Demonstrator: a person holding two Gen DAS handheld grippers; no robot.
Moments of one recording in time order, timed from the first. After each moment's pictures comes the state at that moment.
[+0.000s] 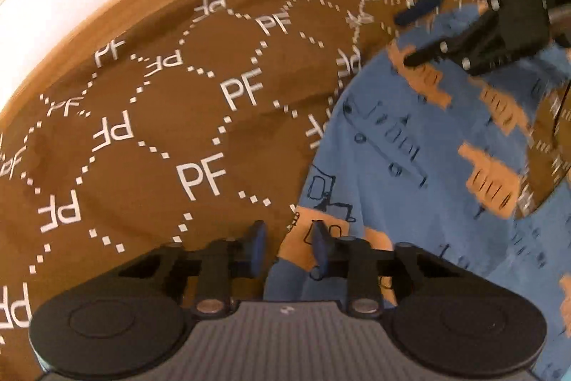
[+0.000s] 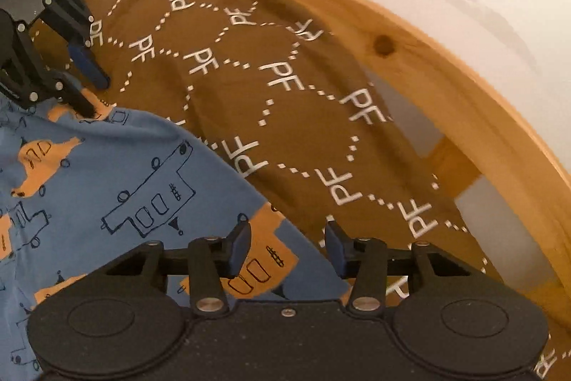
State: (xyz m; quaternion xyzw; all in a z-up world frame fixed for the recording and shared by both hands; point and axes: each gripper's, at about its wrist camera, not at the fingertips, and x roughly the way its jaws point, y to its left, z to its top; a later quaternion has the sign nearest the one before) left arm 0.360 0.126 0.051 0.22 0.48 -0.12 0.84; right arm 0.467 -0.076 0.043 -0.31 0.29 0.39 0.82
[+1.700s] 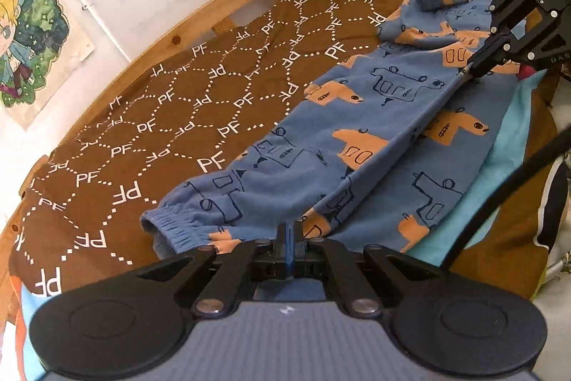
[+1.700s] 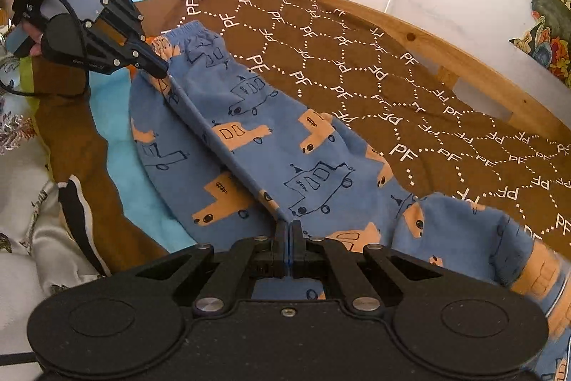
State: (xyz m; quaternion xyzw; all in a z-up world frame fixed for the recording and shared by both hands) left arm 0.051 0.060 0.001 0.33 0.30 -0.13 0.88; right arm 0.085 -0.184 -0.009 -0.24 0.25 0.34 0.87
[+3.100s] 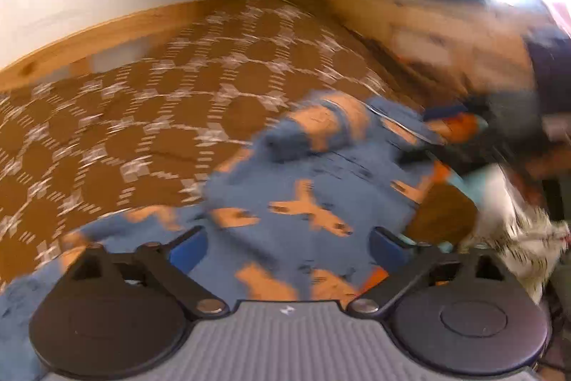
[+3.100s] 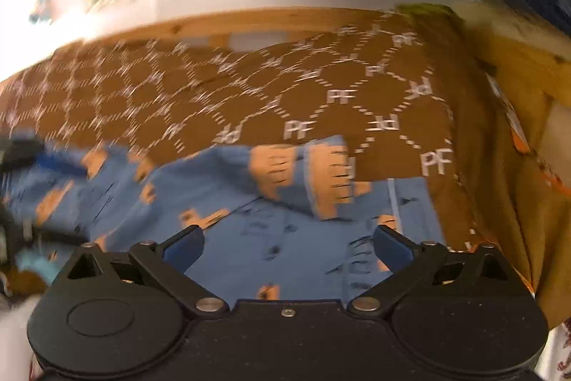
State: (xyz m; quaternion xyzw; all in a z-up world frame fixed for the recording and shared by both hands) left arm 0.111 -0.140 0.018 0.14 0.32 -0.31 0.88; right arm 0.125 -0.378 0.020 -0.01 0.31 0.11 0.94
